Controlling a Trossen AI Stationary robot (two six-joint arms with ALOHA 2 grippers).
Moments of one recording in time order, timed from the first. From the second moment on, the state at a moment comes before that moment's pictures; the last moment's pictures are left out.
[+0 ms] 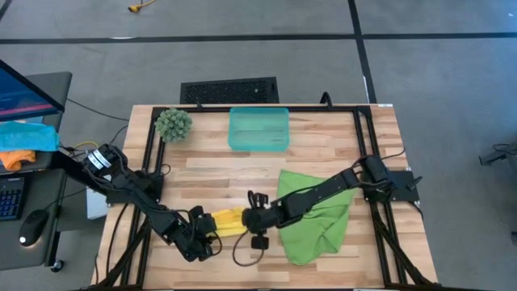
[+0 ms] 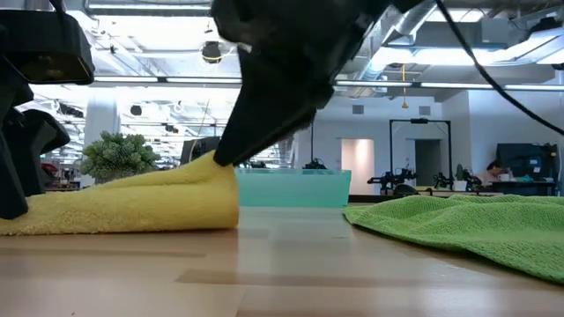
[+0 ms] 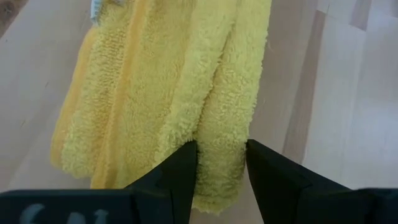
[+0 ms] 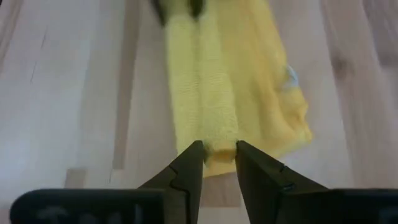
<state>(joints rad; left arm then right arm) -0.78 1.64 0.73 -0.23 -0.43 -1.09 0.38 2.11 1.50 -0.34 0.18 0.25</state>
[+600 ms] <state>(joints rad) -0.78 1.64 0.73 -0.23 -0.43 -1.11 0.46 2.14 1.51 -0.26 0.29 -0.08</state>
